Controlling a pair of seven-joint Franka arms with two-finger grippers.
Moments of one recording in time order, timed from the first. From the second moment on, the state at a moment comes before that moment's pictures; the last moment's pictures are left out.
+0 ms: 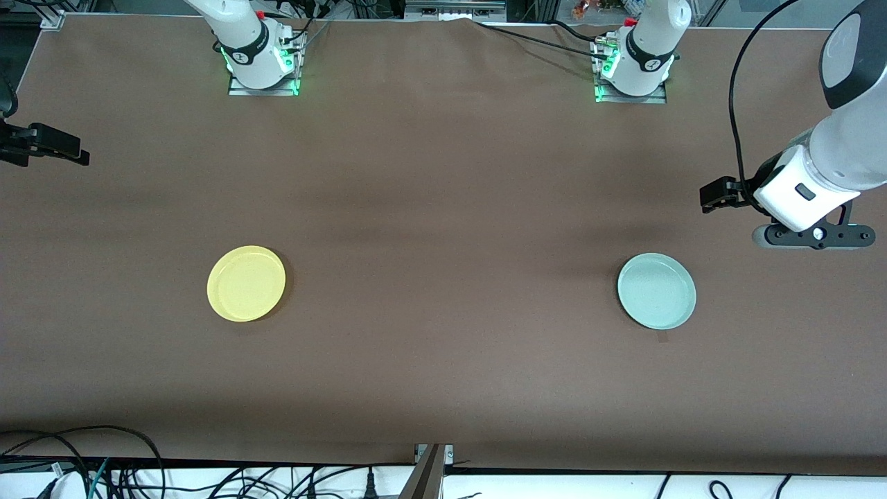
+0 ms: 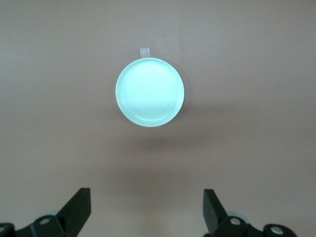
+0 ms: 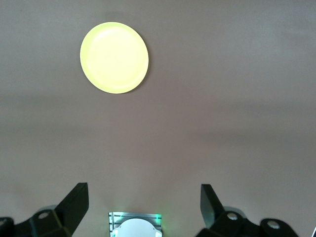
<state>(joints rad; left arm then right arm) 0.06 0.24 -0.21 -1.39 0.08 1.47 -0.13 0.03 0.11 -0.14 -1.46 0.00 1.39 -0.14</state>
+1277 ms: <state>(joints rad) 0.05 0.25 -0.20 -1.39 0.09 1.55 -0.13 0.03 0.11 -0.14 -1.46 0.00 1.39 -0.14</state>
